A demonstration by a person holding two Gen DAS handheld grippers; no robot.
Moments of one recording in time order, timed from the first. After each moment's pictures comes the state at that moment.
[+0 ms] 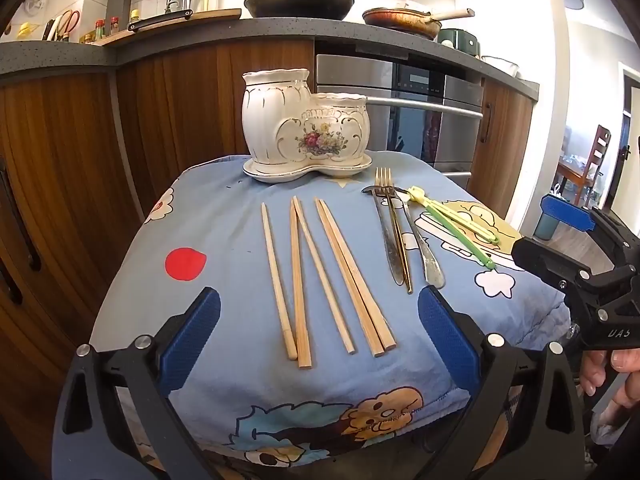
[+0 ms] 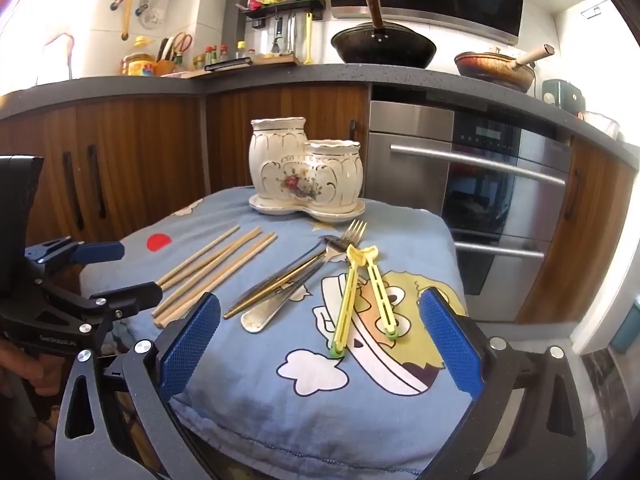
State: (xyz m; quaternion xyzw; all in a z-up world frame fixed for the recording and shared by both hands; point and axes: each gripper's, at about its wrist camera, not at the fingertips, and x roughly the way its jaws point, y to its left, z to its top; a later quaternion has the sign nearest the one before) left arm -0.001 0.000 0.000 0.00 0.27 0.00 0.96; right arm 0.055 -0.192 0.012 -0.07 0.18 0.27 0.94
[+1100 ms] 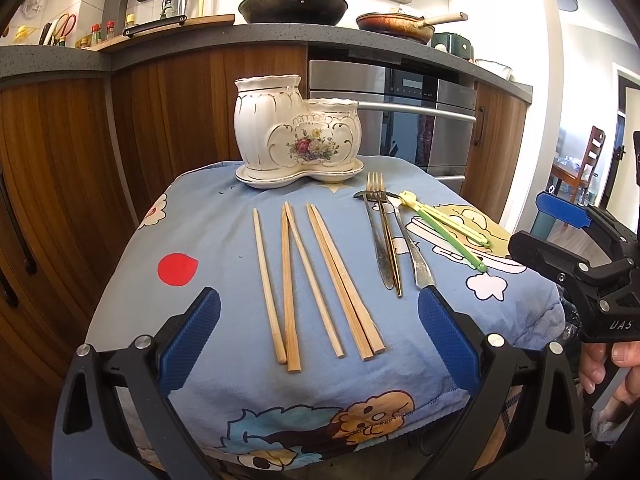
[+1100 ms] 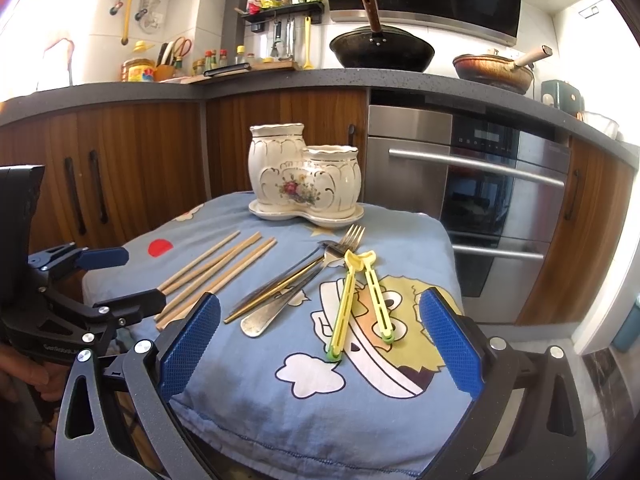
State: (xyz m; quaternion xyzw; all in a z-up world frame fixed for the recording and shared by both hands) left arm 0.000 -0.006 0.000 -0.01 0.26 -0.01 0.96; right arm 0.053 -0.193 0.017 -0.06 0.18 0.27 0.94
